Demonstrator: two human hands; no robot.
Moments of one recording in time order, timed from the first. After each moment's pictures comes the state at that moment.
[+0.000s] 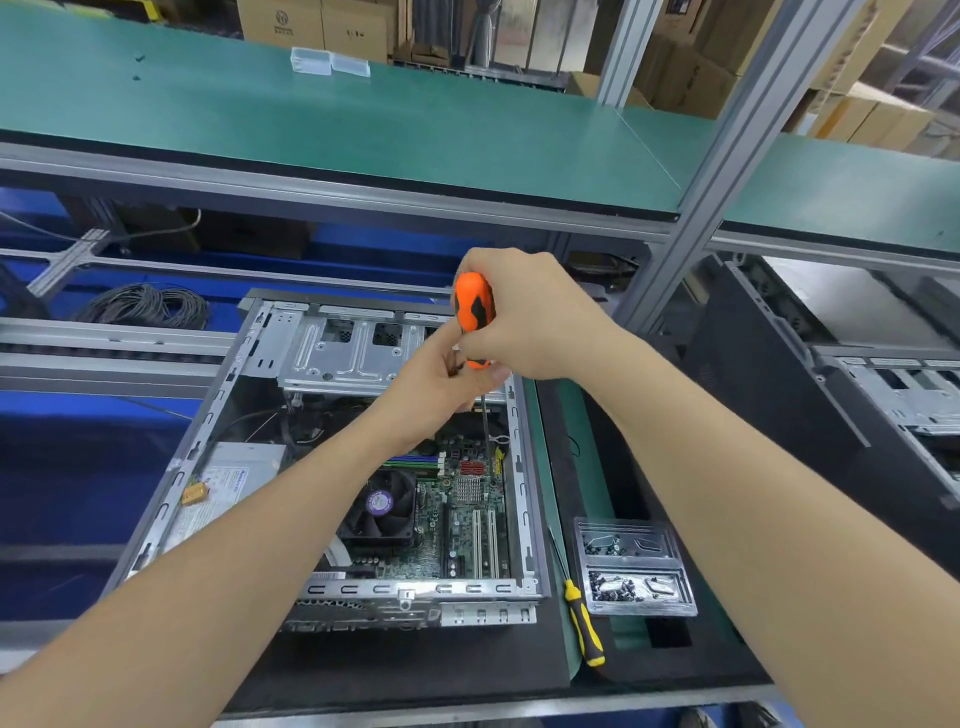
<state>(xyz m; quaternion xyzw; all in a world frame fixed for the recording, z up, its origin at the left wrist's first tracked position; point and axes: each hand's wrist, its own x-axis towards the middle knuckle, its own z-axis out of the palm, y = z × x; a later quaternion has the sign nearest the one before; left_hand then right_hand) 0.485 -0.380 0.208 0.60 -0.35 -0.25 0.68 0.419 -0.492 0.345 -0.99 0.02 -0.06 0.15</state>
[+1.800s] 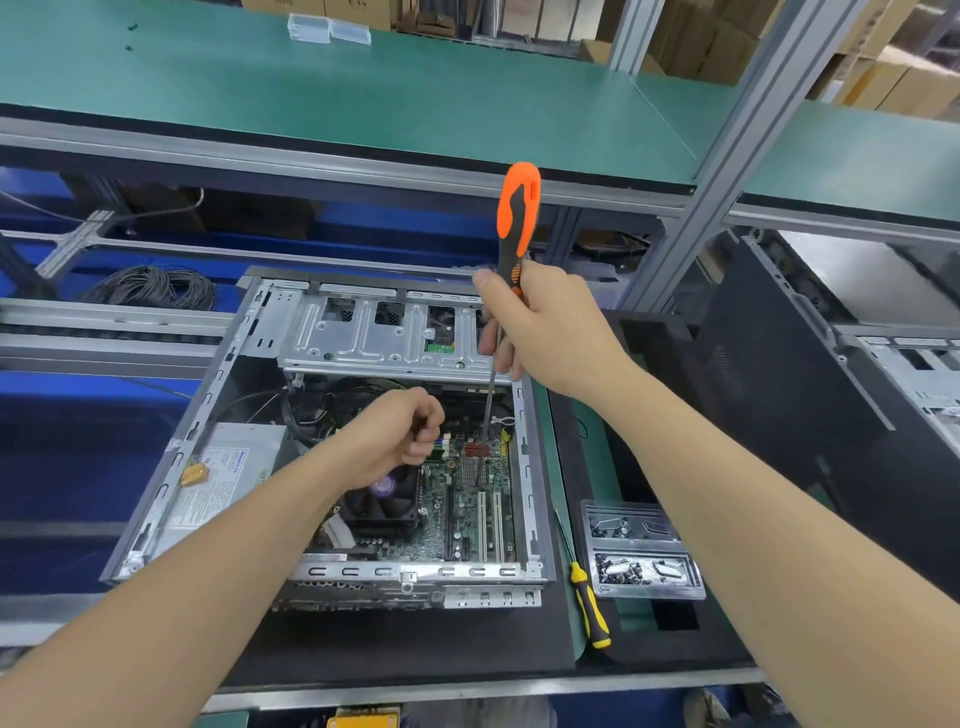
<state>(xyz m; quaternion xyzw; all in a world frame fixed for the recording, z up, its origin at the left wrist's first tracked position) 0.486 -0.344 0.147 0.66 -0.08 -0.43 0.61 0.410 -0.510 0.288 -0.91 0.07 -0.12 0.39</state>
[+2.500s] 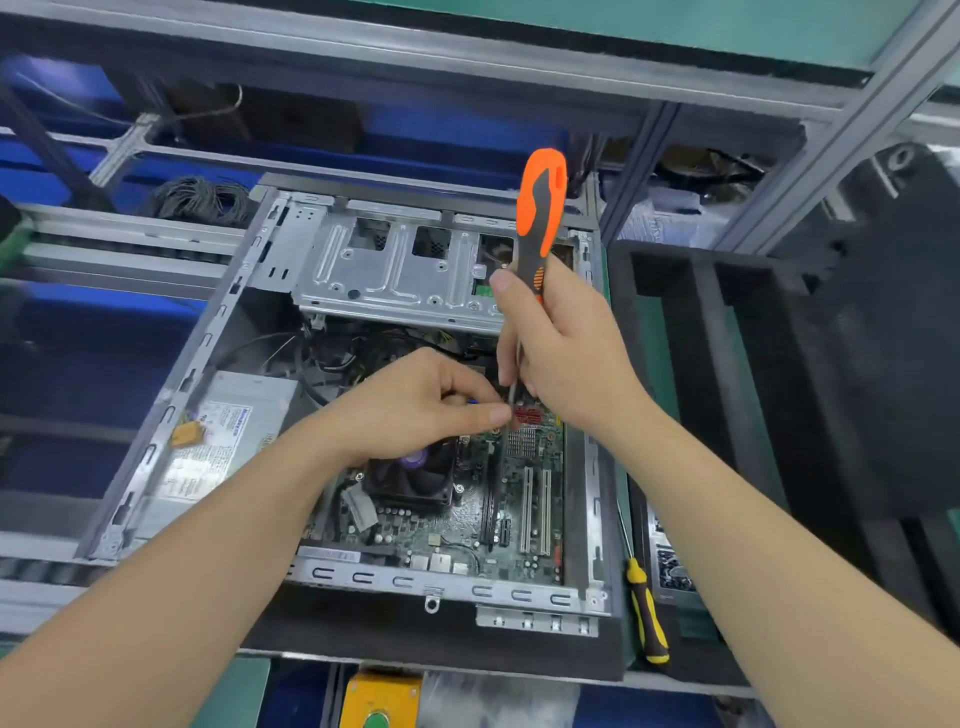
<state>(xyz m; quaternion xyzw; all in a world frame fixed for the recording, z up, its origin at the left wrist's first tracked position) 0.489 -0.319 0.155 0.74 -0.32 -0.37 0.47 0.435 -0.495 0.189 -0.83 0.02 -0.11 0.55</state>
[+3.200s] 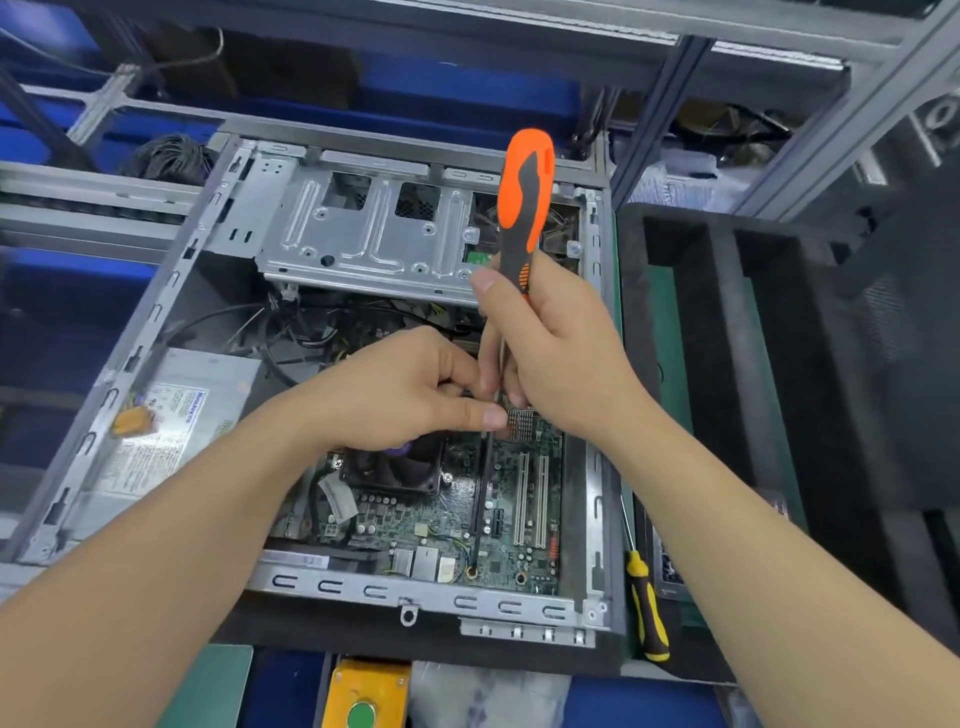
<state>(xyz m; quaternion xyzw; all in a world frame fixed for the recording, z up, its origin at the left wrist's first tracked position) 0.494 -0.327 0.157 0.77 -0.35 -0.36 0.38 0.430 -0.495 0.172 -0.81 0.00 -0.06 0.59</state>
